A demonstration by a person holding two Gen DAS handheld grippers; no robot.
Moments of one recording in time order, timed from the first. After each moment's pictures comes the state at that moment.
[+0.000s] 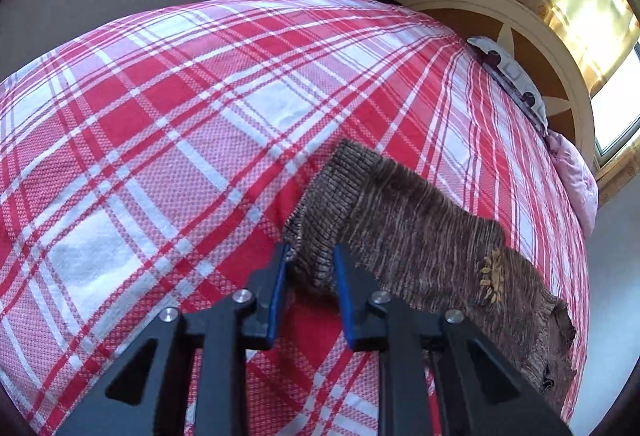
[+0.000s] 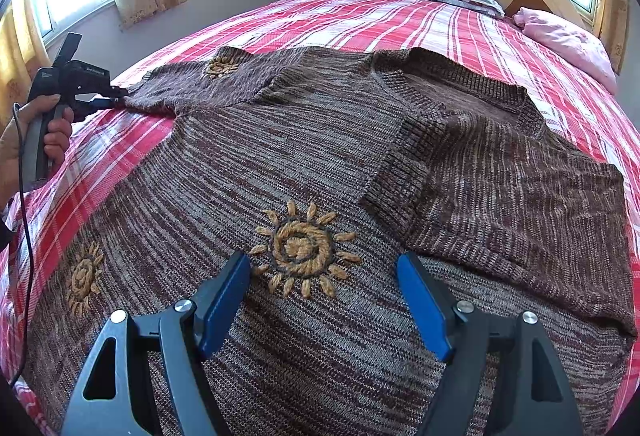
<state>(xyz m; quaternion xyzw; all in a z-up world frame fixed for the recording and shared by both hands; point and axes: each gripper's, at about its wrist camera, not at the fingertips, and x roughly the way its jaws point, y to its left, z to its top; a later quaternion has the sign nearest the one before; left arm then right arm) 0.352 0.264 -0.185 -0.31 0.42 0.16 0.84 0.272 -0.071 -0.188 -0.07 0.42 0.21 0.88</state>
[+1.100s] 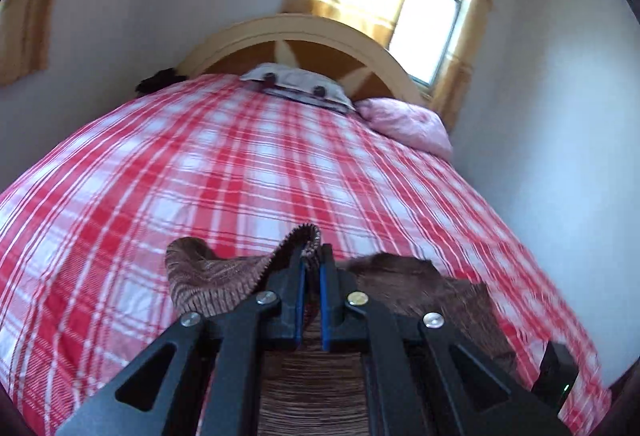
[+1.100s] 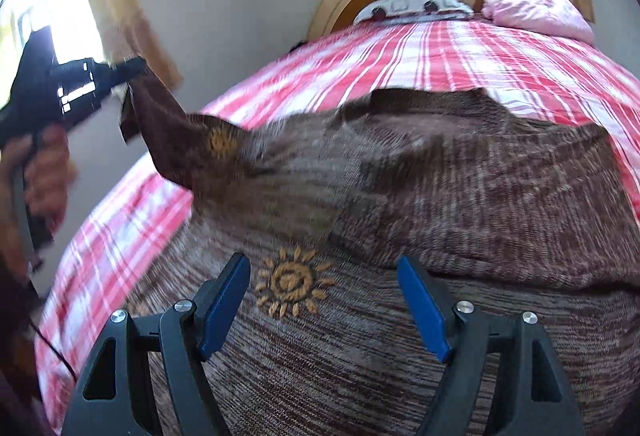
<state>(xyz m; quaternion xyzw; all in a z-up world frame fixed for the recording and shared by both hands) 0.341 0.059 -0.051 -0.12 0.28 -0.13 0.94 0.266 -0.124 -0.167 0.09 0.35 0.22 0.91</state>
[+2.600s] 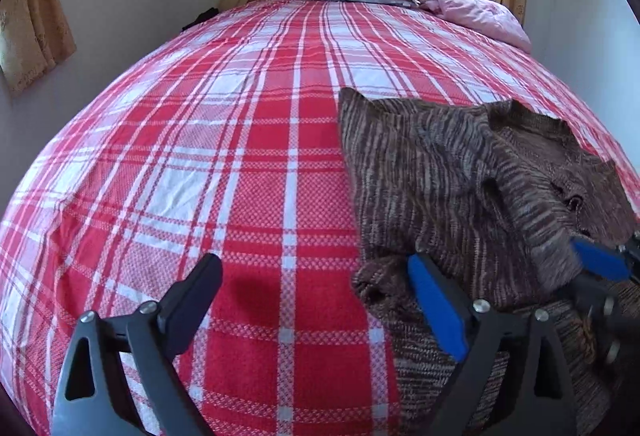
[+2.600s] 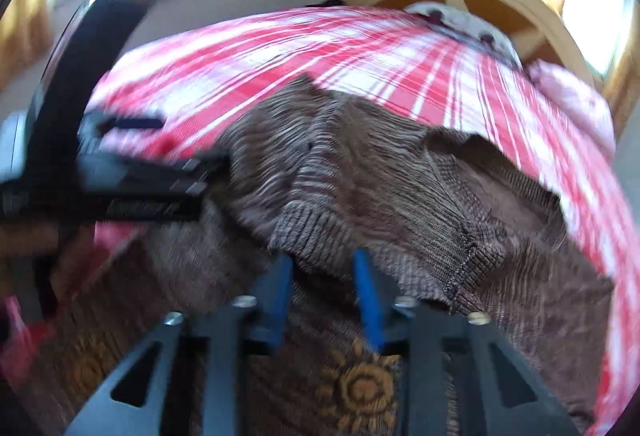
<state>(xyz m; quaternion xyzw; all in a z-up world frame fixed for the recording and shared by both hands) 0.354 0.078 -0.176 -0.01 0.42 0.00 0.91 0.320 0.000 -0.167 -0.13 0.39 0.19 0.89</state>
